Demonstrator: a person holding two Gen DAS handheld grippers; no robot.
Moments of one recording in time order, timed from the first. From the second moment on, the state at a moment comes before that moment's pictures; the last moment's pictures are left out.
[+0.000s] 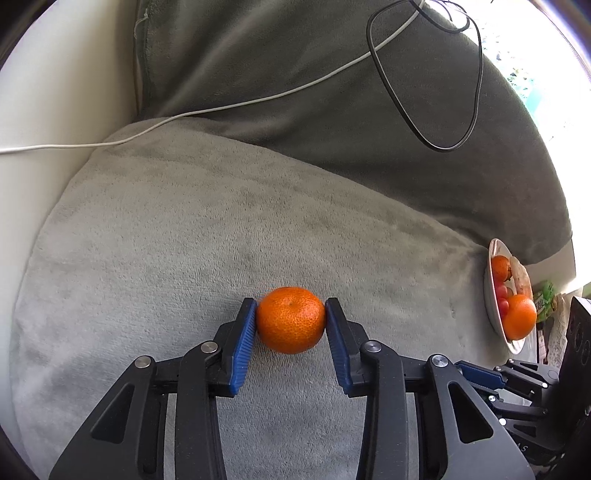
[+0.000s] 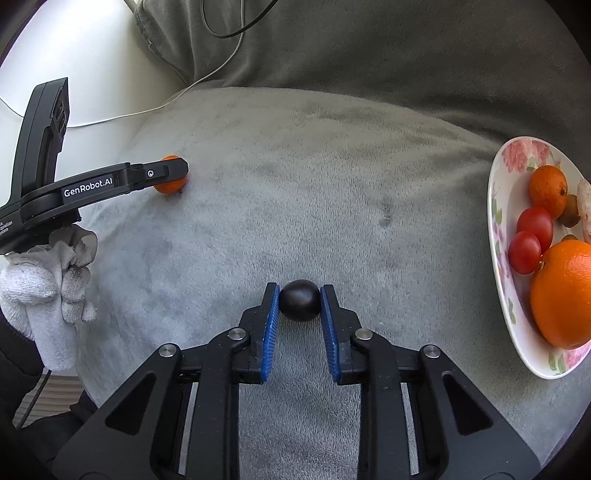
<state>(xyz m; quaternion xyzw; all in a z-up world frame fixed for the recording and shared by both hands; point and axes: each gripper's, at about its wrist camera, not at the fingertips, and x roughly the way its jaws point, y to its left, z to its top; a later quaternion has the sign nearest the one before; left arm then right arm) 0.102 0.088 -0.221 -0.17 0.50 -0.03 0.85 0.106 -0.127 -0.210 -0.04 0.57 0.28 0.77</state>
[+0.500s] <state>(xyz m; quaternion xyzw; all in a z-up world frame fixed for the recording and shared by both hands) 0.096 0.059 -0.189 -0.16 0.47 -0.05 0.86 0.103 -0.156 -0.176 -0.02 0.55 0.27 0.79</state>
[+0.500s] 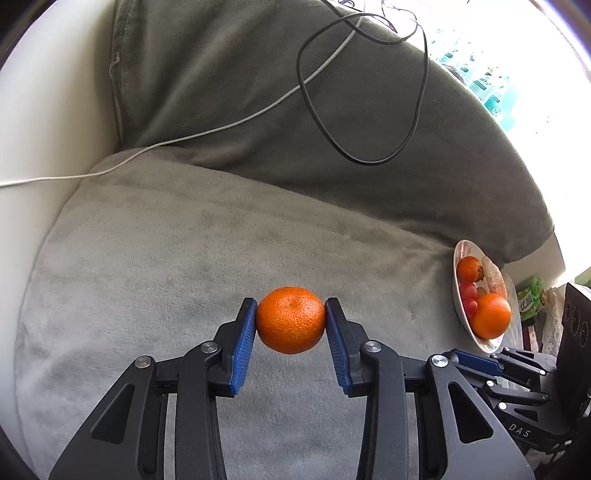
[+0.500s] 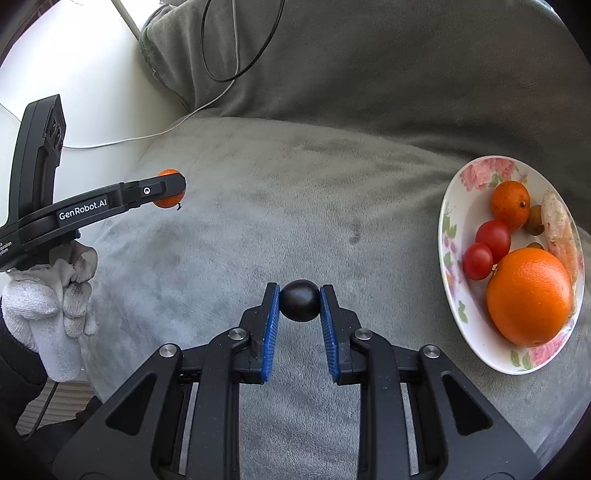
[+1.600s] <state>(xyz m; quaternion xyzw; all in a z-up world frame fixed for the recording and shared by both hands) 0.137 -0.089 -0.151 -0.12 0.46 -0.17 0.86 0.132 -0.292 -0.113 0.04 0.50 0.21 0.84</state>
